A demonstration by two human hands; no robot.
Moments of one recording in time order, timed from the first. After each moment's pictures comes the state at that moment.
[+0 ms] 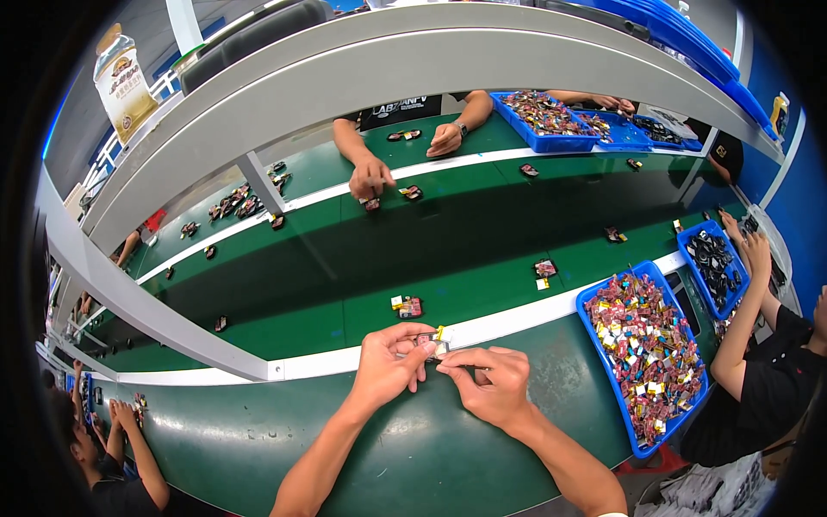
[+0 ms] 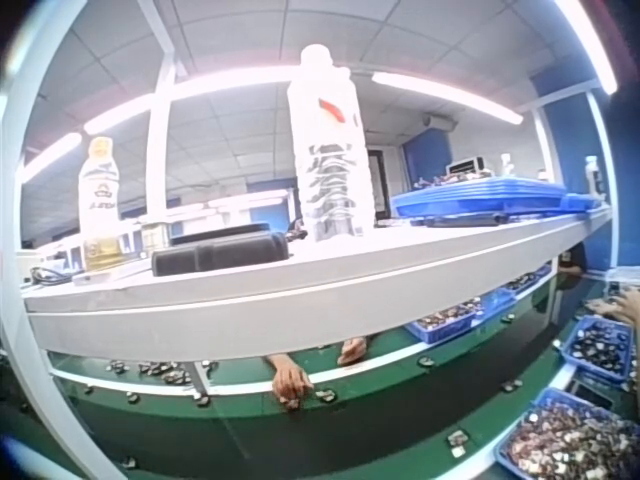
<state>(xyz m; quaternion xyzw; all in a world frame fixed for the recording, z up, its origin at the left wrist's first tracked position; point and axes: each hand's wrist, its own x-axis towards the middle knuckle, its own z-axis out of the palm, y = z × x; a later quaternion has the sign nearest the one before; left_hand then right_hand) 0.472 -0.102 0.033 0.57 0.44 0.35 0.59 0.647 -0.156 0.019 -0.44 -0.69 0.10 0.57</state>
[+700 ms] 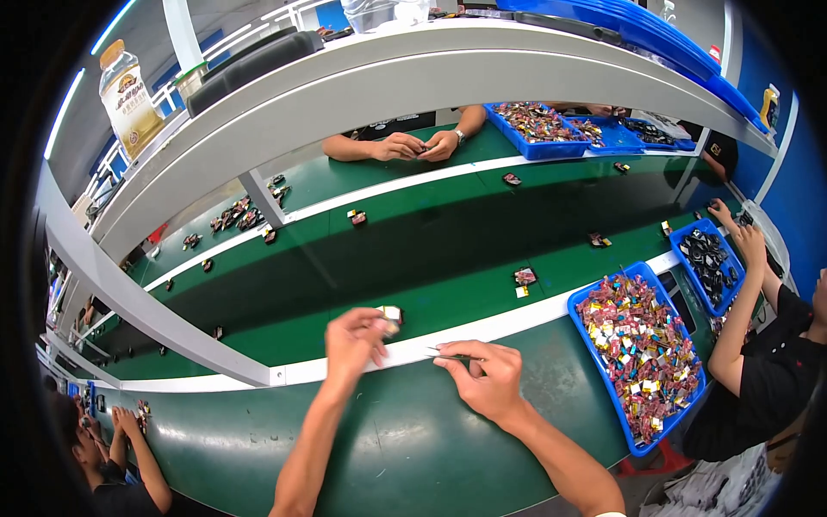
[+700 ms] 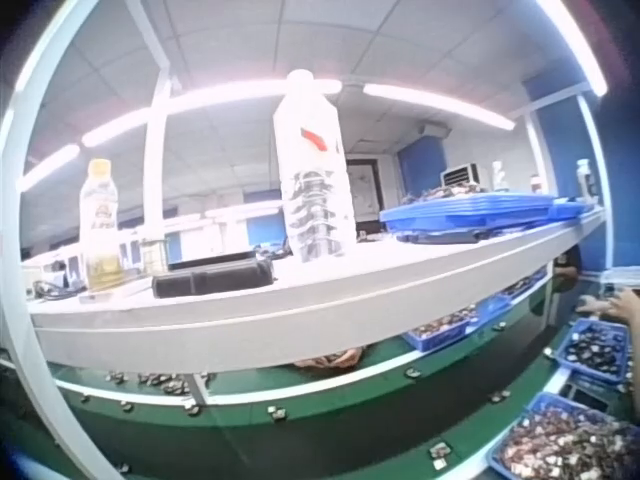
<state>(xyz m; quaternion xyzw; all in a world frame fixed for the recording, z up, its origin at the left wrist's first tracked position) 0.433 -0.066 0.018 0.51 0.50 0.45 0.53 0.642 -0.154 0.023 -0.46 -0.65 0.11 0.59</state>
